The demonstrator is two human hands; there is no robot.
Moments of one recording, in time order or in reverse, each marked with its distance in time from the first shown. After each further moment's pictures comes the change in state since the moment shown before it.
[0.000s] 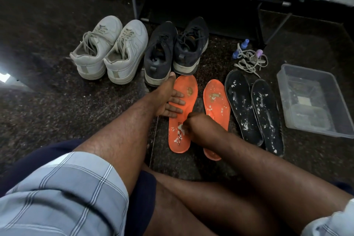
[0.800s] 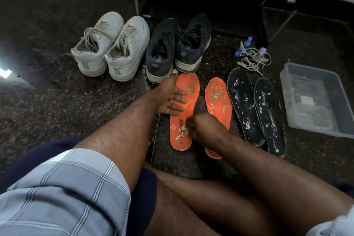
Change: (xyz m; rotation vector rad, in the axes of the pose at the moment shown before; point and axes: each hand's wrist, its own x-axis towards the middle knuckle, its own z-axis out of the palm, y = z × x) left_hand 0.000 0.001 -0.001 -0.002 -0.008 -0.003; right_hand -0.008 -0.001 0.000 0.127 0.073 0.085
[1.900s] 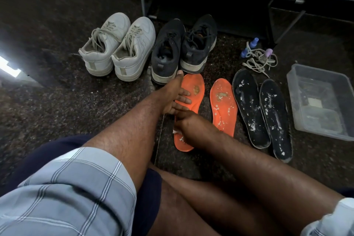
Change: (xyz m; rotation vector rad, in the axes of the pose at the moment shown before) left_hand 0.002 0.001 0.002 0.023 0.024 -0.014; right_hand 0.024 -0.018 0.018 -0.093 0.085 -0.384
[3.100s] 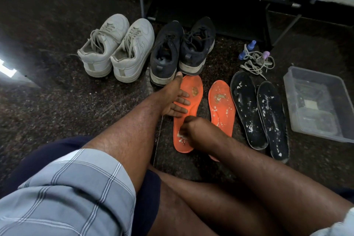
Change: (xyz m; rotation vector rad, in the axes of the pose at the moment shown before) left_hand -0.004 -0.001 0.000 -0.004 -0.031 0.013; right_hand -0.015 0.001 -0.009 0.021 -0.215 0.188
